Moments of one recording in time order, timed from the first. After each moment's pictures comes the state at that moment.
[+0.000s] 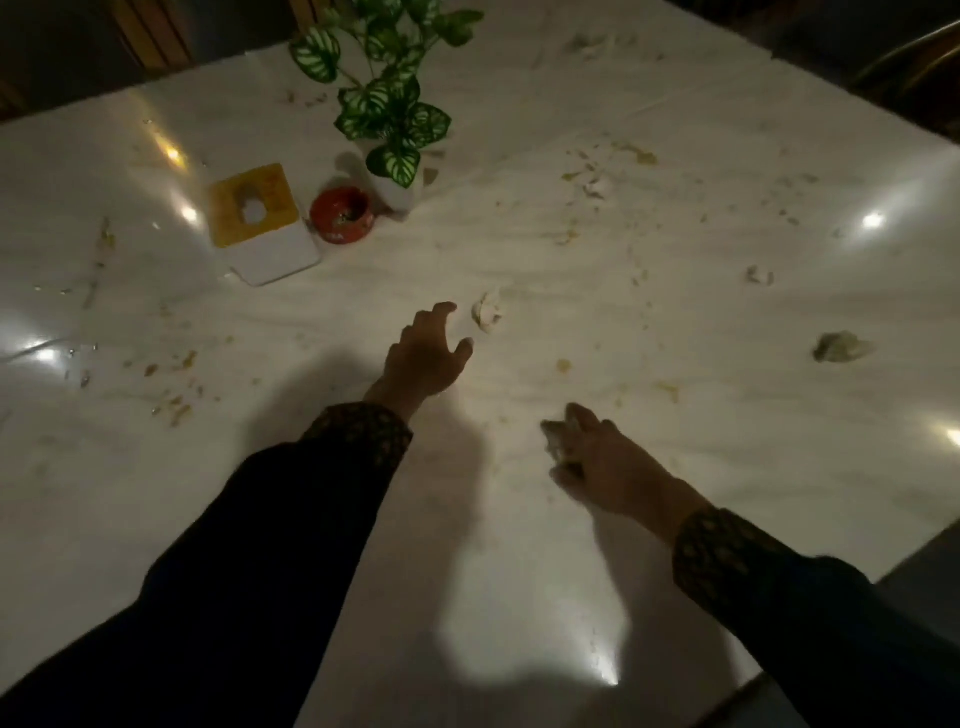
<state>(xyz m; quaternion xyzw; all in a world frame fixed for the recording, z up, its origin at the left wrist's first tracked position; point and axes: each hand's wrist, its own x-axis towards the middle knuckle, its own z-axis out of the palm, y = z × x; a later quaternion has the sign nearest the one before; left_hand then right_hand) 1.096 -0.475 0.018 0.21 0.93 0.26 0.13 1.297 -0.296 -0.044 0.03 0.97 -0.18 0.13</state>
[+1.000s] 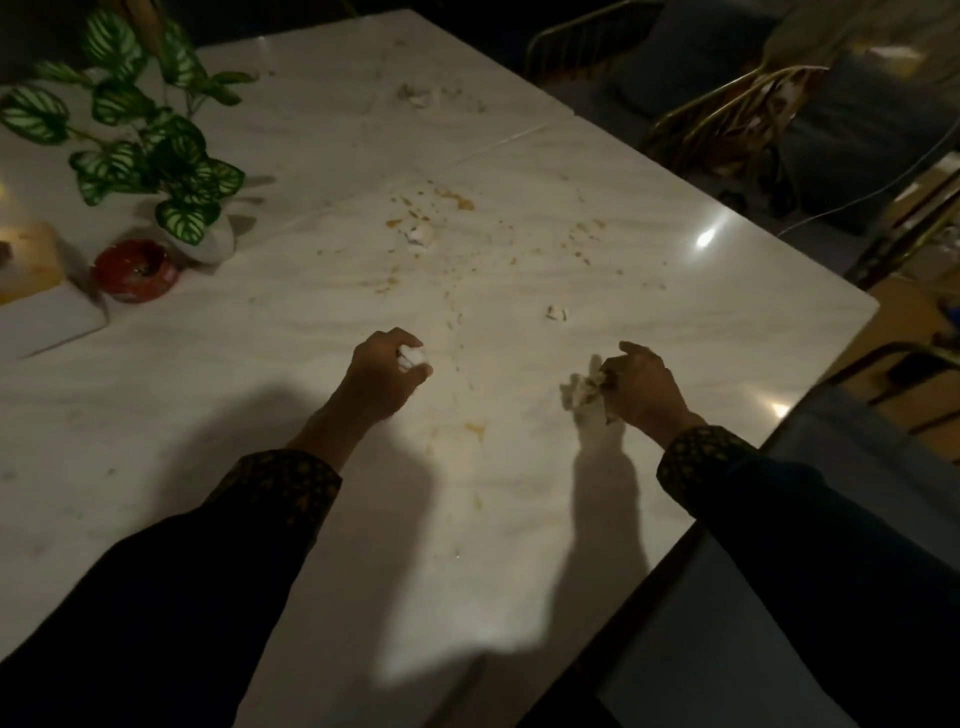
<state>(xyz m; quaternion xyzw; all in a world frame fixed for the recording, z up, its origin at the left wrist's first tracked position) 1.157 -0.297 0.046 0.30 0.87 0.38 0.11 1.351 -0.016 0.020 0.31 0.94 -0.12 0.00</state>
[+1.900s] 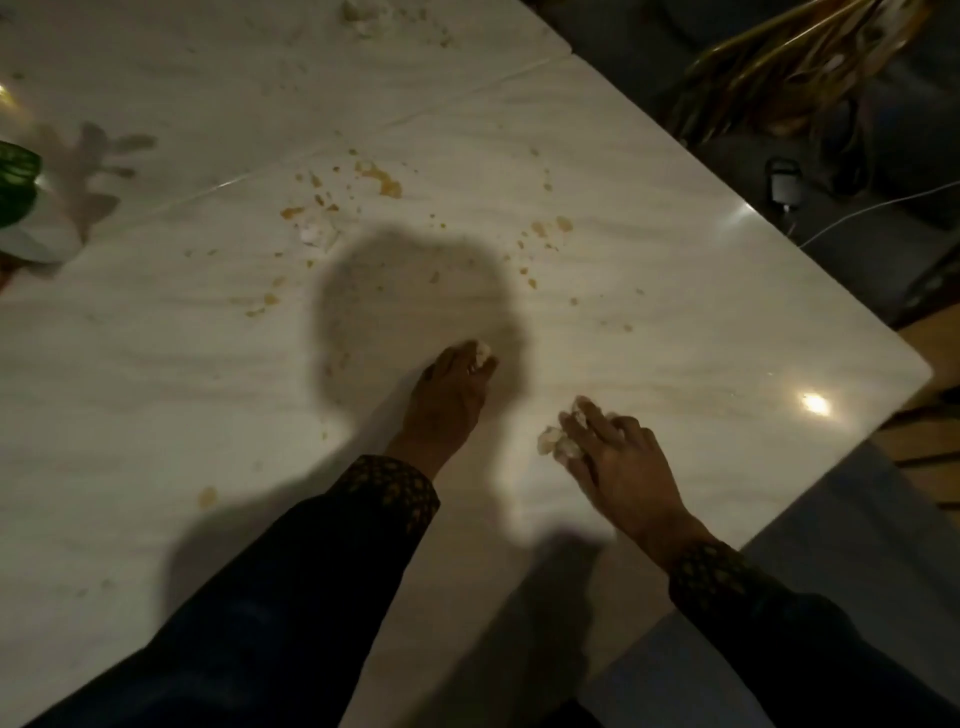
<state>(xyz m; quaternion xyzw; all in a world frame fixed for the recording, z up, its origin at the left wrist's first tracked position) 1.183 -0.027 -0.046 0.39 0.90 0.14 0.11 1.374 0.135 -0.043 0.14 0.99 -0.08 0.03</state>
